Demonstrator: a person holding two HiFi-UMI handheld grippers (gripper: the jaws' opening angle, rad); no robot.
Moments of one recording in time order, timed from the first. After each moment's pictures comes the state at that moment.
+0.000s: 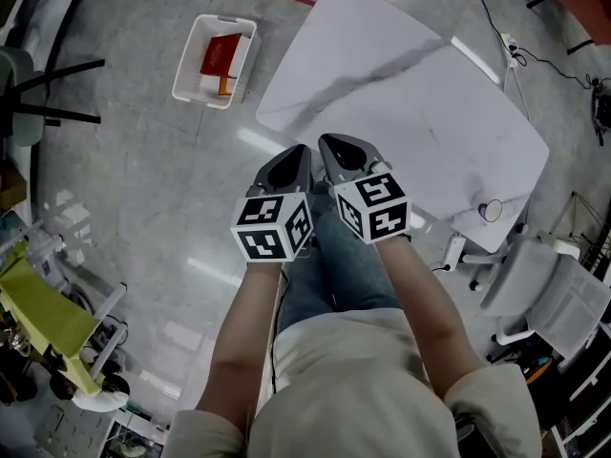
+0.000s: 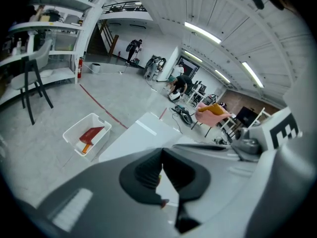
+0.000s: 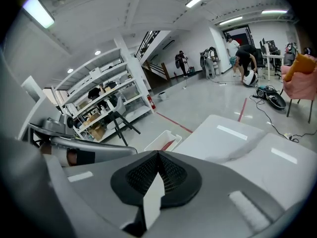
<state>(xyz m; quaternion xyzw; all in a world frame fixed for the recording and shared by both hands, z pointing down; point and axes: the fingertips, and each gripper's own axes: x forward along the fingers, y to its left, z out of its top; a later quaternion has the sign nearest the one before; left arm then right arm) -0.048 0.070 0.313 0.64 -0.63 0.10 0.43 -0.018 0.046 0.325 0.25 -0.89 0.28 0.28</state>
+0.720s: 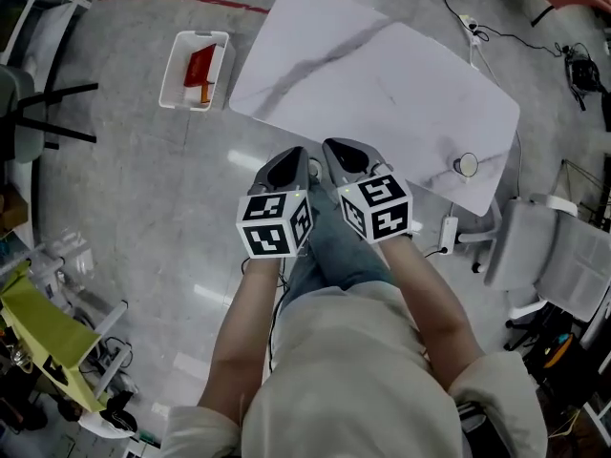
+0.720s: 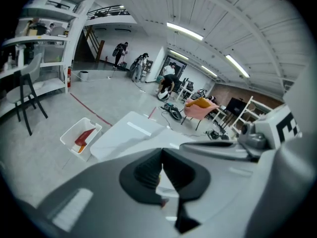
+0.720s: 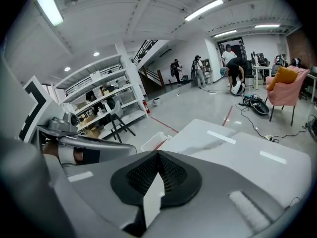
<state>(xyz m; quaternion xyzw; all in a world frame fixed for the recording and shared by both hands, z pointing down) 0.052 0.144 0.261 0.68 -0.61 0.13 0.39 0.096 0.123 0.265 0.30 -0.88 0.25 0.26</state>
